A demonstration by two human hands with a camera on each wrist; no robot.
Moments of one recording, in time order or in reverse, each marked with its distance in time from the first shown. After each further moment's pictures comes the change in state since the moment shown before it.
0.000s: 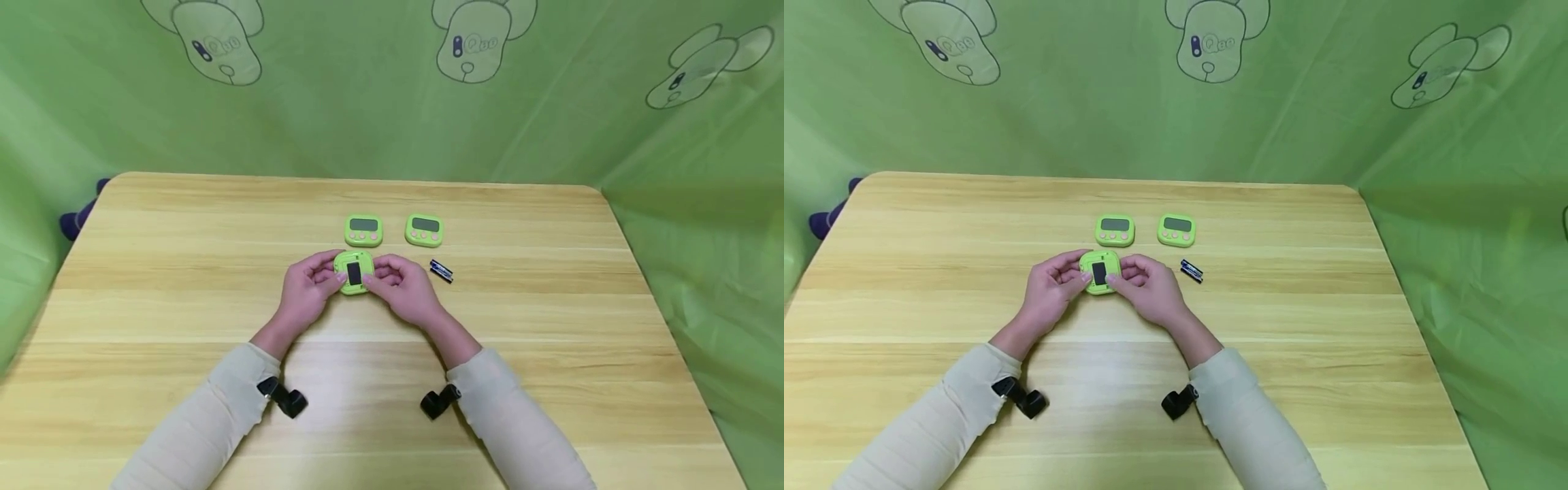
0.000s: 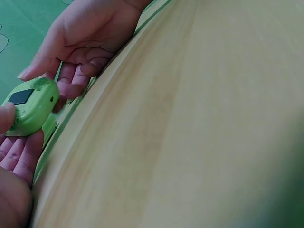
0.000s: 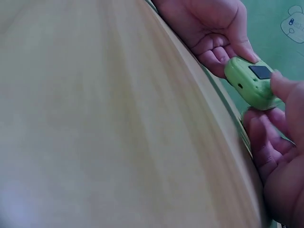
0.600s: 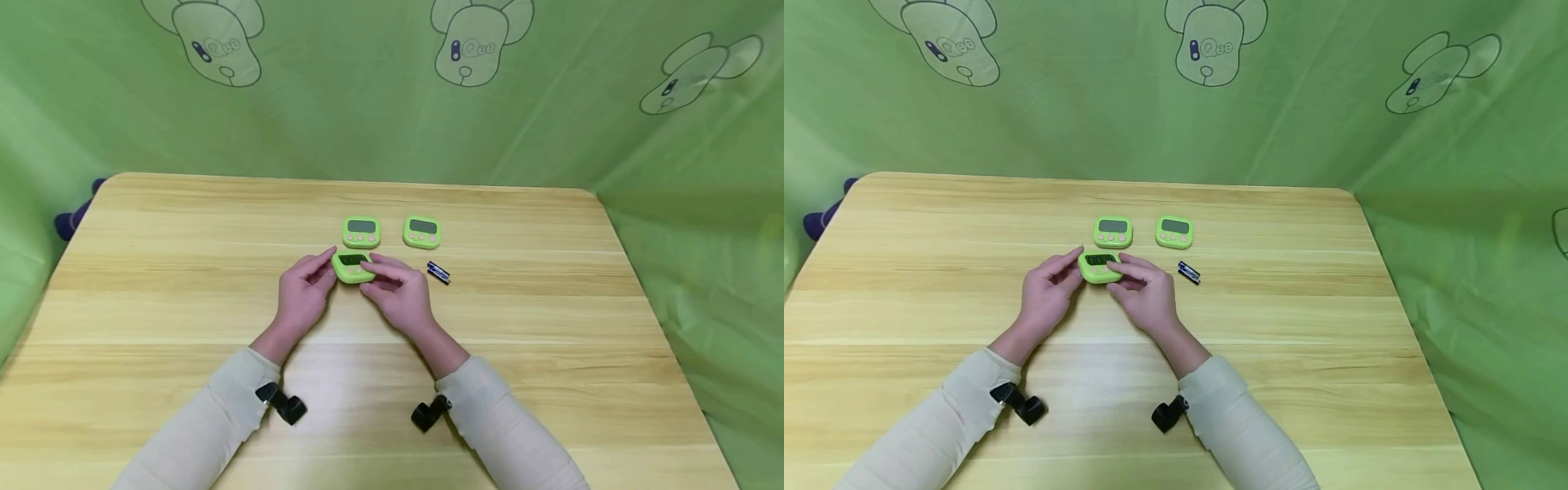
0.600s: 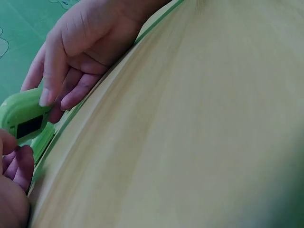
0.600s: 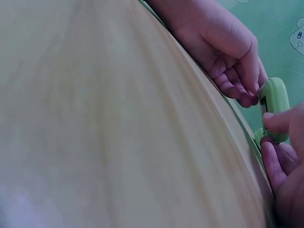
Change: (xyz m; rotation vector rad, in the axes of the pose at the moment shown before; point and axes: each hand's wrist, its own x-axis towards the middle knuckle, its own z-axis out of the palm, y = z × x) left_hand -0.011 0.028 0.007 0.108 0.116 0.102; right_hand -0.013 -0.017 0.014 0.070 0.169 -0.221
